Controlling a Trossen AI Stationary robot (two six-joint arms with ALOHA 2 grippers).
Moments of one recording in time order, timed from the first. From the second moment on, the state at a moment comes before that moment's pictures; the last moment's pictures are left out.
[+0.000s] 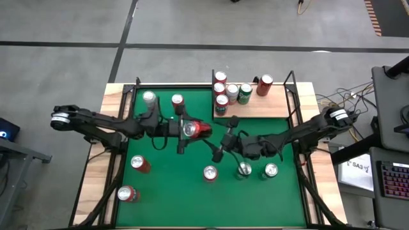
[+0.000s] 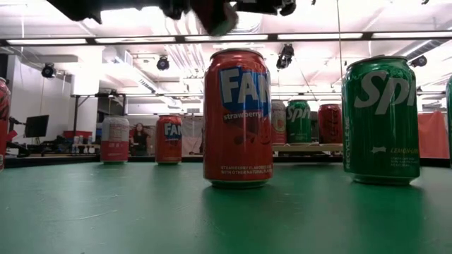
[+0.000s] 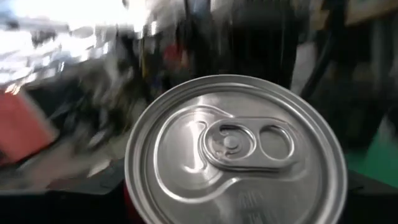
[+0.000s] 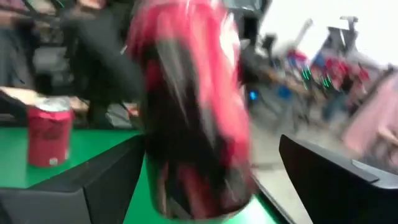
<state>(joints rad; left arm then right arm) -0.04 1.25 0.71 0.60 -0.04 0.35 0.27 1.56 1.02 0.49 0.76 -0.27</state>
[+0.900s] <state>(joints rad) -0.04 1.27 0.77 0.50 -0.09 0.36 0.20 1.67 1.38 -0.27 0.68 0.00</state>
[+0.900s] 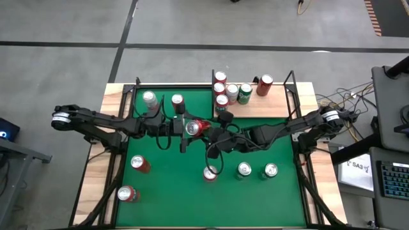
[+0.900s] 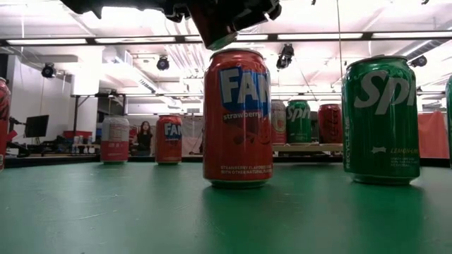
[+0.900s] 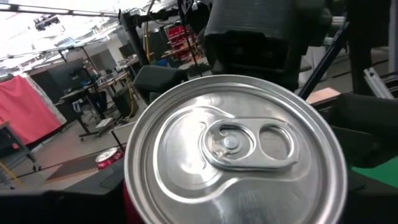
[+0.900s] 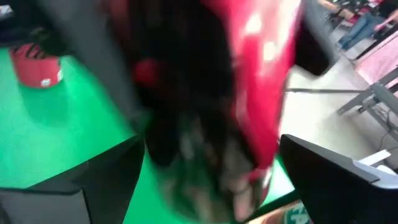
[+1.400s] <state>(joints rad) -0.04 1.26 0.77 0.50 -0.09 0.36 0.19 1.67 1.38 -0.29 0.67 0.01</state>
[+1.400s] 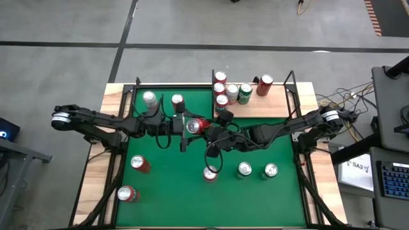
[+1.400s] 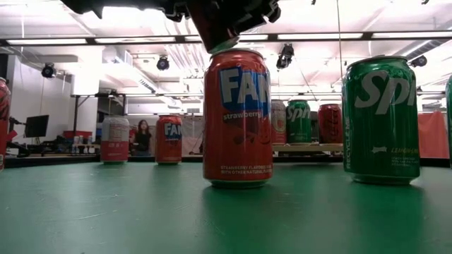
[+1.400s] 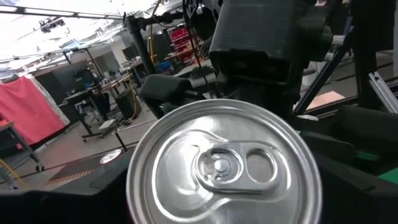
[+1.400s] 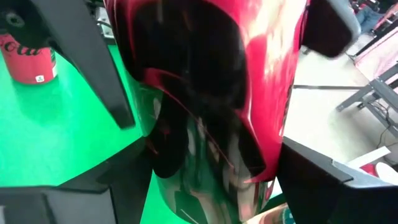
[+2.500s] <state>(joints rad) -0.05 1.13 0.77 0.39 -0.07 0.32 0.18 1.54 1.38 -0.64 0.81 0.21</state>
